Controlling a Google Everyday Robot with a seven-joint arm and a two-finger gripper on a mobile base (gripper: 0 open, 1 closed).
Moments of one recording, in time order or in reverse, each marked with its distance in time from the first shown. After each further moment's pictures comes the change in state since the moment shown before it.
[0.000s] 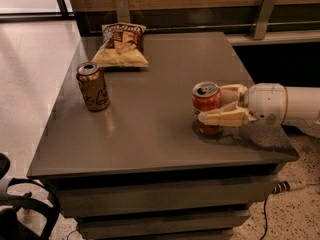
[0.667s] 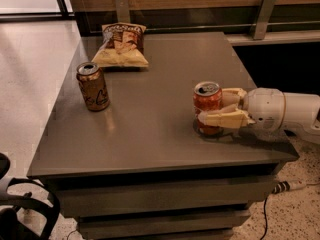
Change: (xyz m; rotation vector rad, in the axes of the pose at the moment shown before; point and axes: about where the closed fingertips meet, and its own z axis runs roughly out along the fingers) arm 0.017 -0.005 0.000 0.013 -0.027 0.053
